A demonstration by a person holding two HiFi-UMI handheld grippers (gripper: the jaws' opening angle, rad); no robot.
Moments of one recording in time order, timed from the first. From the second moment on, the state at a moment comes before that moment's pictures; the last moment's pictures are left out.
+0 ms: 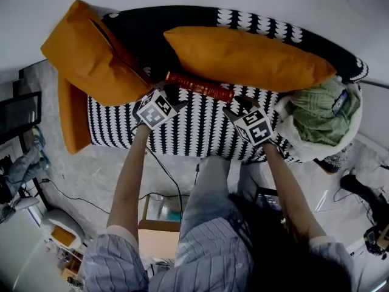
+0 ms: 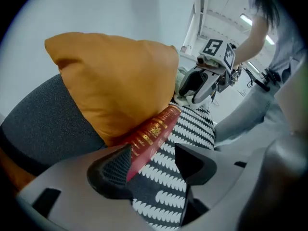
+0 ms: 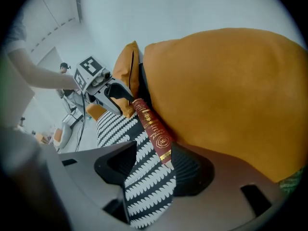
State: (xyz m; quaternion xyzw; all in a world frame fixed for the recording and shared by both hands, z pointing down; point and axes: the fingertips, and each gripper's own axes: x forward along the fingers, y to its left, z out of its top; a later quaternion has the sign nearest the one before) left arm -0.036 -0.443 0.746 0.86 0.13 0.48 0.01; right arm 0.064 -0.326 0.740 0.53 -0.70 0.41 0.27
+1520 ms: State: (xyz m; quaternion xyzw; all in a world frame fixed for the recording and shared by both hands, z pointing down) left arm -0.021 -0.483 0.835 0.74 0.25 0.59 -0.20; right arm 0.064 -0.353 0.819 0.46 -0.71 0.34 0.41
